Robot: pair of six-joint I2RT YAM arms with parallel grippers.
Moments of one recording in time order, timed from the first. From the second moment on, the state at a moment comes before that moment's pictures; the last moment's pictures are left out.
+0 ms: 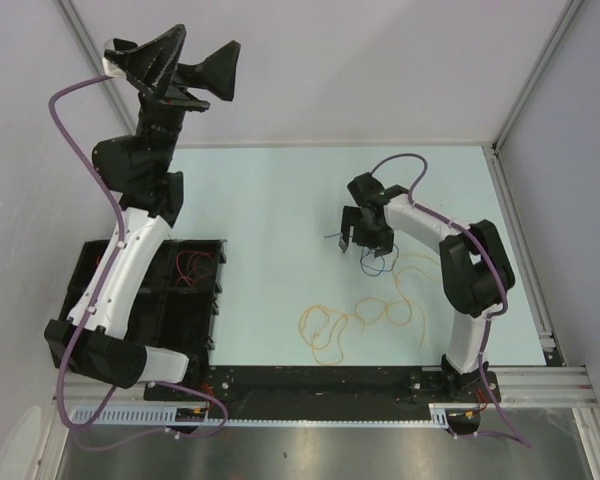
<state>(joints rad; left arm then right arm) -0.27 1.35 1.53 0.78 0.35 -1.90 0.50 1.85 1.40 -0.78 0.05 0.61</state>
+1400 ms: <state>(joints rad) -0.15 1.39 1.63 0.84 0.28 -1.97 0.57 1.99 1.40 -0.67 0.09 0.64</state>
